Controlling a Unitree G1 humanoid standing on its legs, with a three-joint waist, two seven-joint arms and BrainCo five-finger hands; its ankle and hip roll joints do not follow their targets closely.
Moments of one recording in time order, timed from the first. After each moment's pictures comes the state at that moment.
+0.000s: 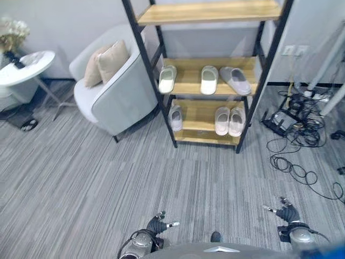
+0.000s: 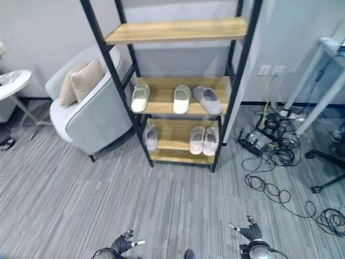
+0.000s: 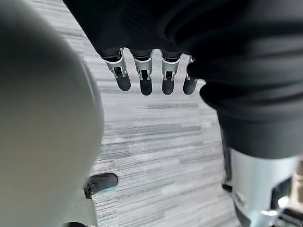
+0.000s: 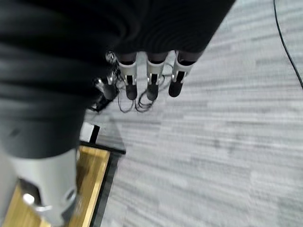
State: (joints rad) left arm -0.01 0.08 -0.15 1.19 -0.01 -0.16 -0.02; right arm 0.02 -0.35 -0.11 0.96 -0.01 -0.16 -0.12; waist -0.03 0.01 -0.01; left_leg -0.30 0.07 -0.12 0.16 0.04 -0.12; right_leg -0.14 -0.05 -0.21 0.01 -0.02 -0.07
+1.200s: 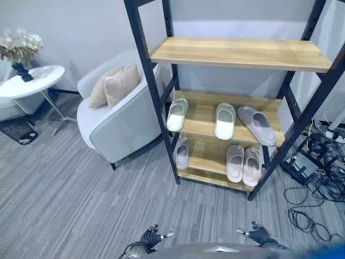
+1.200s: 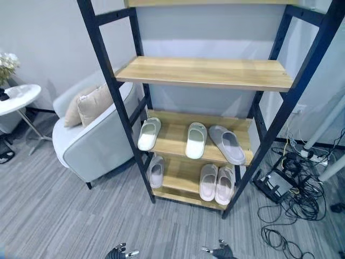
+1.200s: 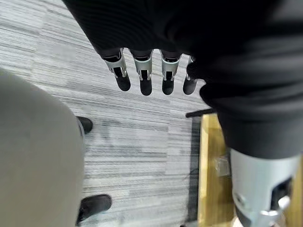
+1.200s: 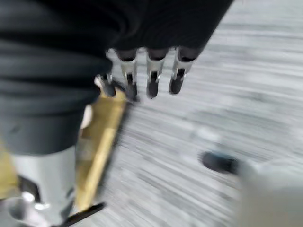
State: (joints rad) left arm 0.03 0.05 -0.11 1.28 -0.05 -0.17 0.01; right arm 0.03 -0.26 0.04 1.14 -0.03 -0.17 -0.08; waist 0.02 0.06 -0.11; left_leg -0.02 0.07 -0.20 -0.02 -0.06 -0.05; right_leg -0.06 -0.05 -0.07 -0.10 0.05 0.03
